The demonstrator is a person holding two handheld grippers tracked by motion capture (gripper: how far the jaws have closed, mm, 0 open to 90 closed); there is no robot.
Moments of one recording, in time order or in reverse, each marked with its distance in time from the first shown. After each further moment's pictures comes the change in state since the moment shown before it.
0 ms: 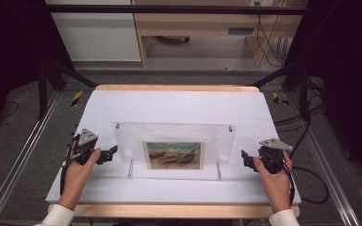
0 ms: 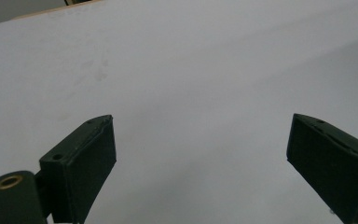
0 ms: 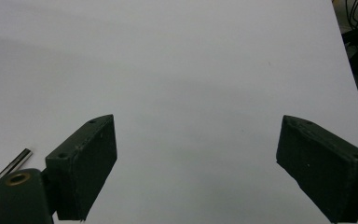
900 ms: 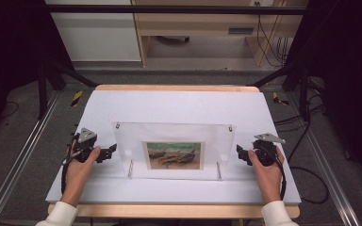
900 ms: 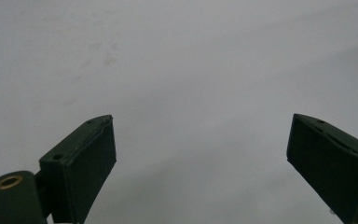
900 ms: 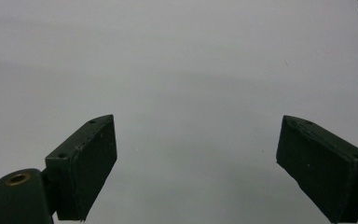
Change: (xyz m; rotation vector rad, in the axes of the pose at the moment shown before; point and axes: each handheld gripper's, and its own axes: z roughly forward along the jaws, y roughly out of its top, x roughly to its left) left arm 0.014 -0.008 0.012 0.026 0.008 -0.059; right arm 0.002 0.006 0.032 0.016 0.006 0.098
